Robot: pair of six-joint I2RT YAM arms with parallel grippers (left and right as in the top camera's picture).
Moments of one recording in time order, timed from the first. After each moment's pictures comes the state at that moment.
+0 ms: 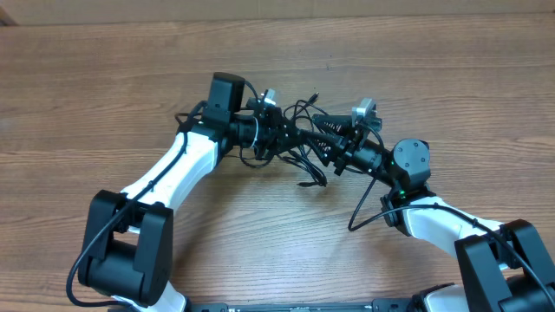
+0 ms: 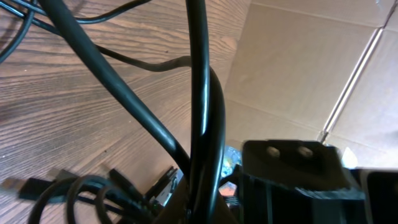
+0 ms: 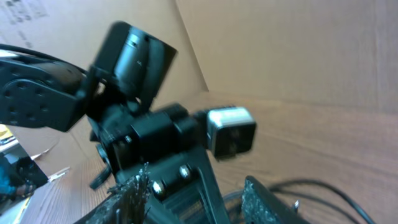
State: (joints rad) left arm -0.30 1.77 1.13 -0.22 1.04 -0.99; right arm 0.31 1.56 0.50 1.11 -0.69 0.41
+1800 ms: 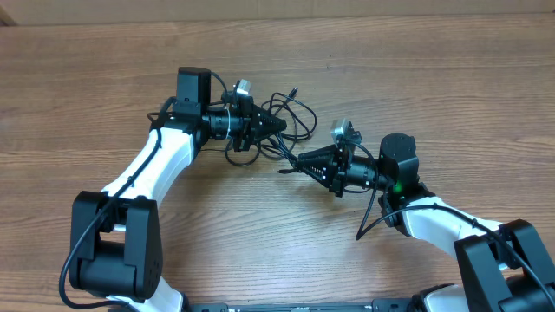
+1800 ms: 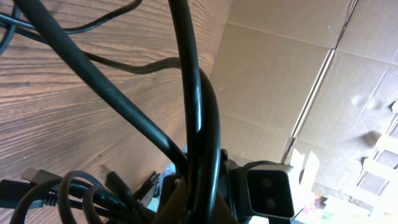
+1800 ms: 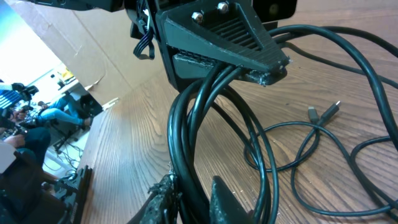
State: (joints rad) left arm -0.17 1.77 1.13 -0.21 1.15 -0.99; right arm 0.32 1.56 0.50 0.80 -0.96 0.25
